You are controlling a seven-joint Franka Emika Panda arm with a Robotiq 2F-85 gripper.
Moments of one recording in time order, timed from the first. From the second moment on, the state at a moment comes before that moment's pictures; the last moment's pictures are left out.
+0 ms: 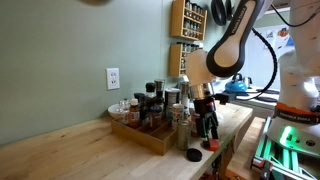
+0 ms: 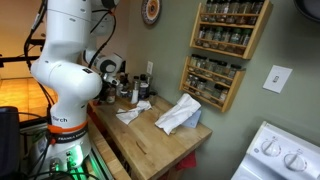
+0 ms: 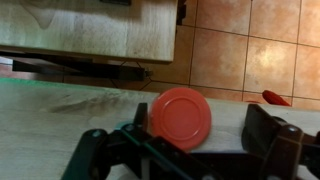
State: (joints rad) arm 0.42 0.11 0.44 -2.64 0.51 2.54 0.30
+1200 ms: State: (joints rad) arm 0.42 0.12 0.44 -2.64 0.51 2.56 0.32
